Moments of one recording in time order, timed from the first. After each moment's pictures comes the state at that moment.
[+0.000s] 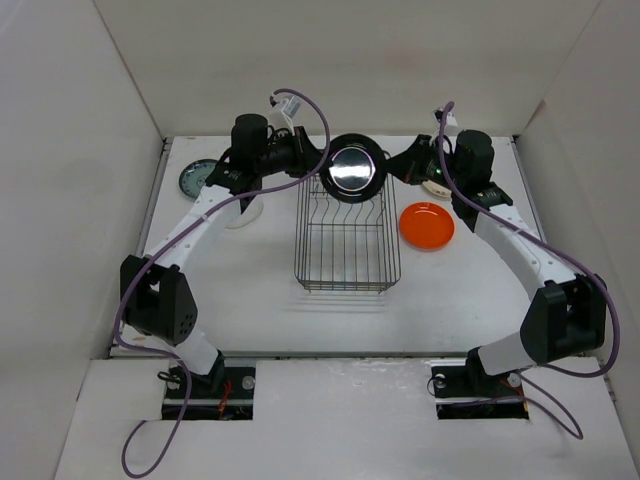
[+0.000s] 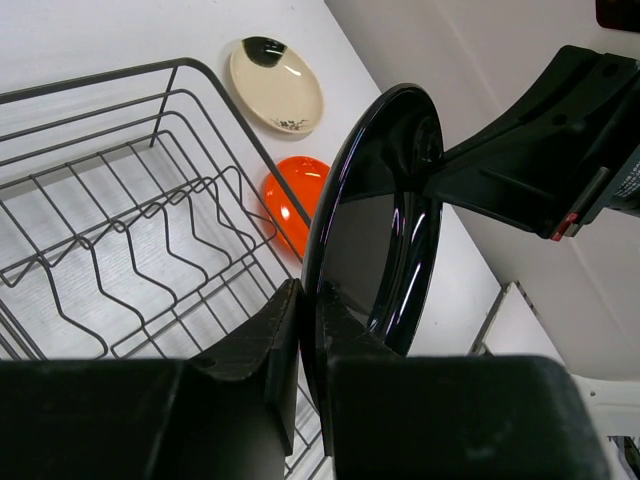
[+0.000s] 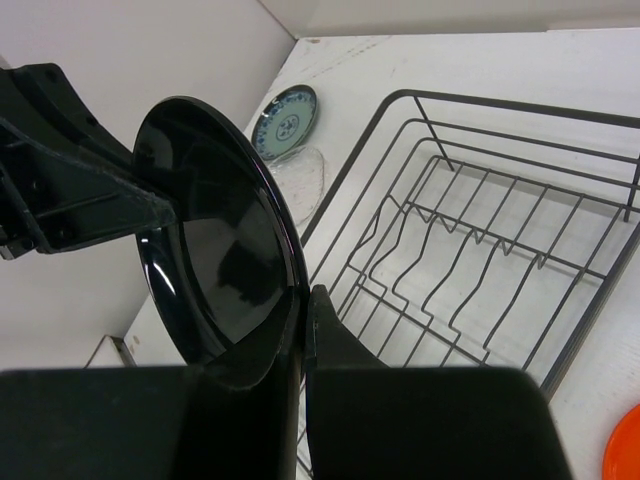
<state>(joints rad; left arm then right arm) -0.38 1.60 1.43 -0.11 0.58 -0.52 0.24 1.45 1.20 0.10 -0.56 0.54</state>
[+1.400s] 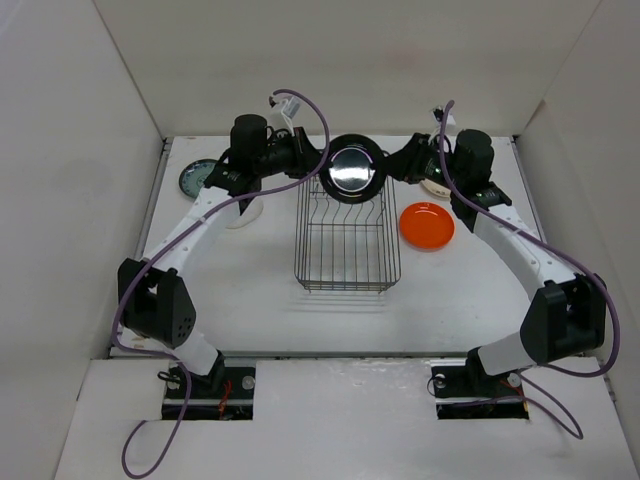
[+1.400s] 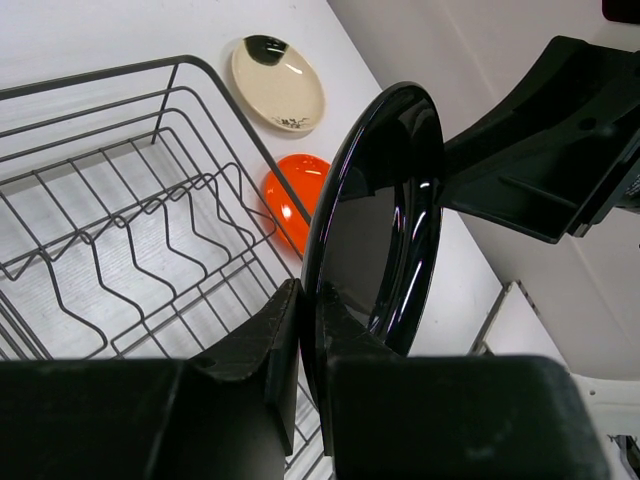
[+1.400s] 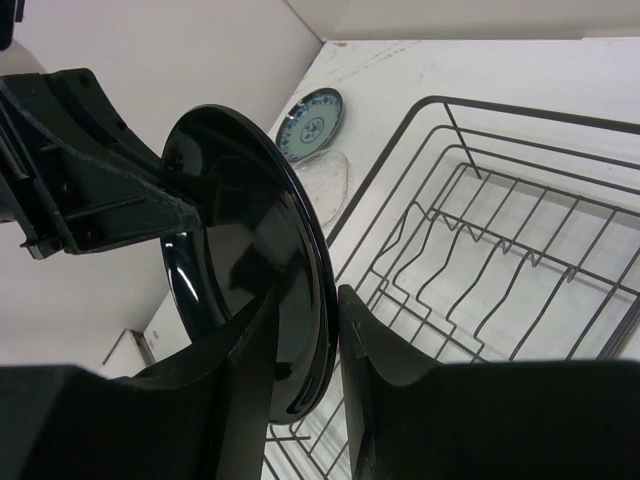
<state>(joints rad) -0.39 1.58 1.43 -0.12 0.57 -0.51 0.25 1.45 1.20 0.14 -0.59 0.57</state>
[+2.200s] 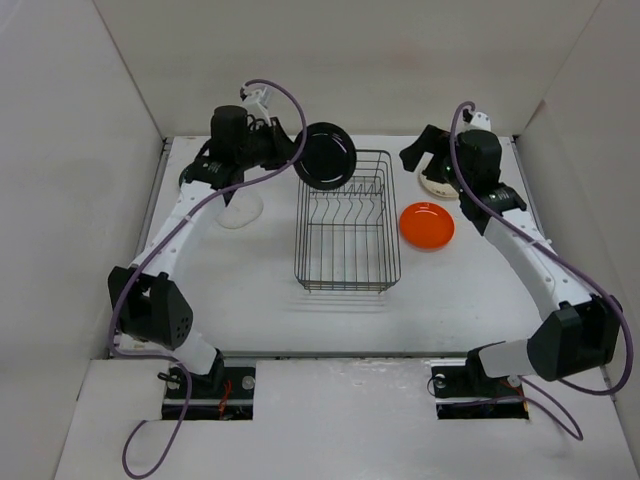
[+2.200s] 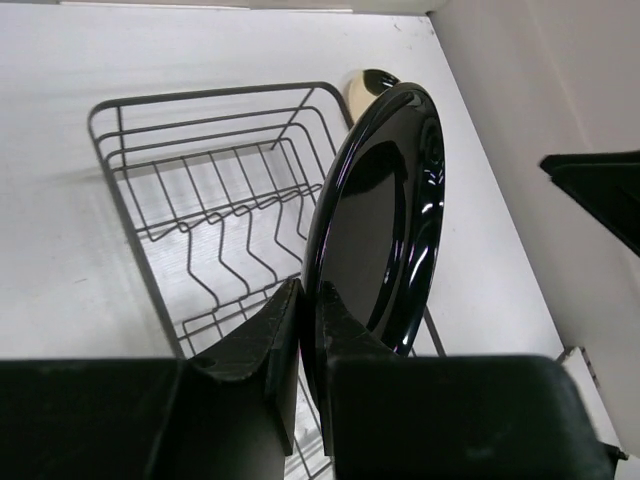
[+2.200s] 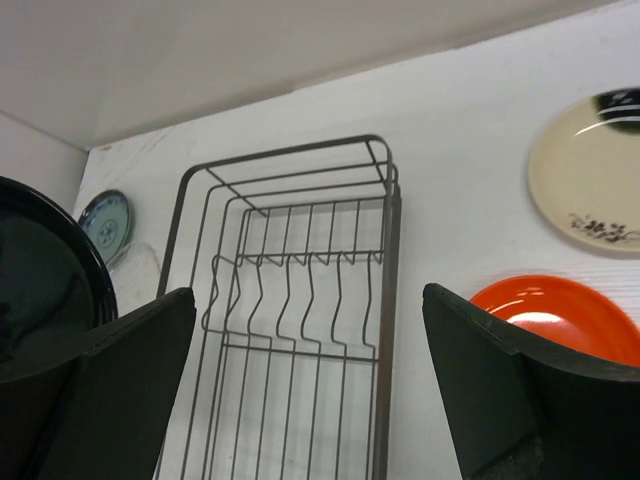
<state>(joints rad) -0.31 1.56 1.51 -0.31 0.39 -0.47 0.25 1.38 1.24 -0.15 -0.02 0.50</state>
